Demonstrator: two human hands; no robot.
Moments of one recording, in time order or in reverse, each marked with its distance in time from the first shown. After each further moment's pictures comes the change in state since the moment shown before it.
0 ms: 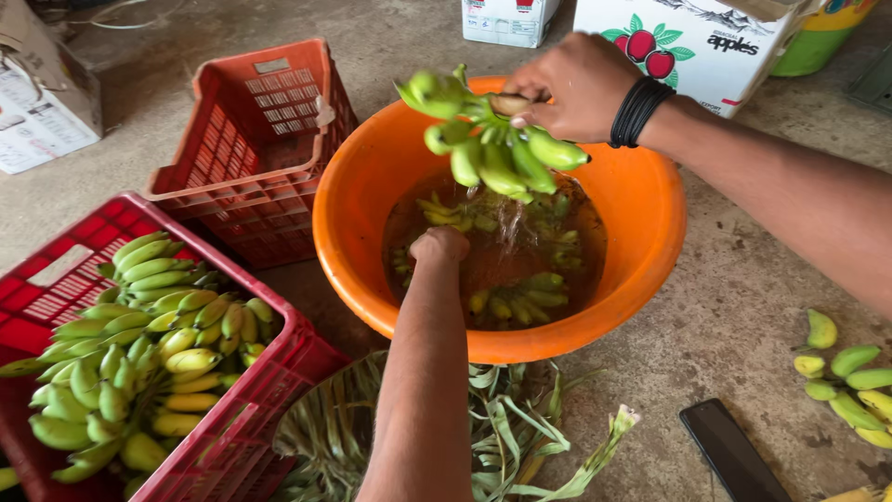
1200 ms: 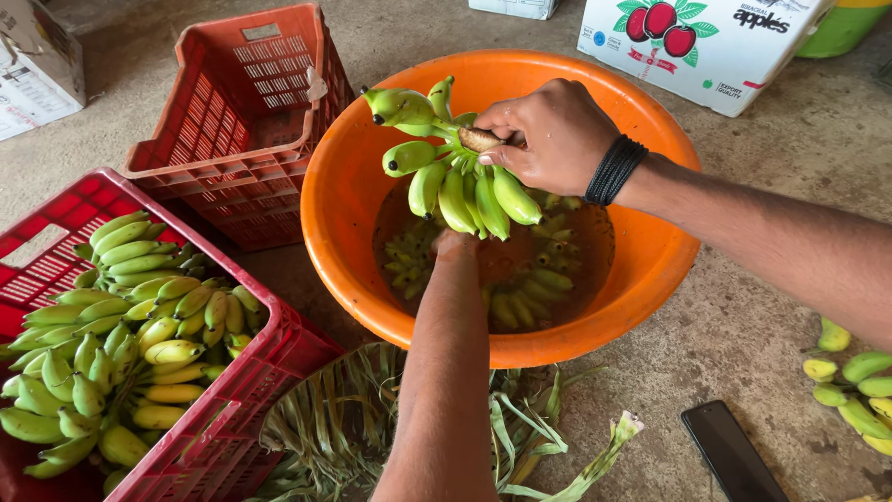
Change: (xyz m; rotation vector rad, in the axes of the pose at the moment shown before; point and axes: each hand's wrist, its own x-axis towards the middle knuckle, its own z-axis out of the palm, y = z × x) left_hand 0.066 0.035 0.025 -0.252 -0.033 0.015; right_hand -0.015 -0.058 0.029 0.313 0.072 0.024
